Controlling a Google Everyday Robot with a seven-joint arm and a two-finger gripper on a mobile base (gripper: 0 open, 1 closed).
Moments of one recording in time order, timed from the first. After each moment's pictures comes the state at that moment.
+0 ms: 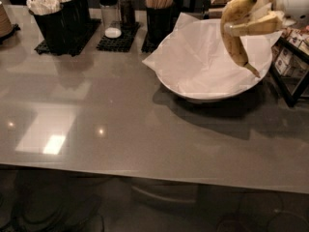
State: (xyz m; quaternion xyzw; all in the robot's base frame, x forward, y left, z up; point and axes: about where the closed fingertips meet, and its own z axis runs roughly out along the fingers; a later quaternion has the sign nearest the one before) arm 0.569 -0.170 1.037 -0.65 0.51 0.22 0.51
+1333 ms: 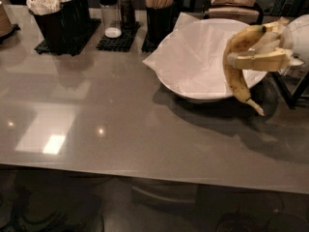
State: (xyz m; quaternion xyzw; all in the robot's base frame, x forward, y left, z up) arm 0.502 -0.175 1.002 -0.57 0.55 0.32 0.53
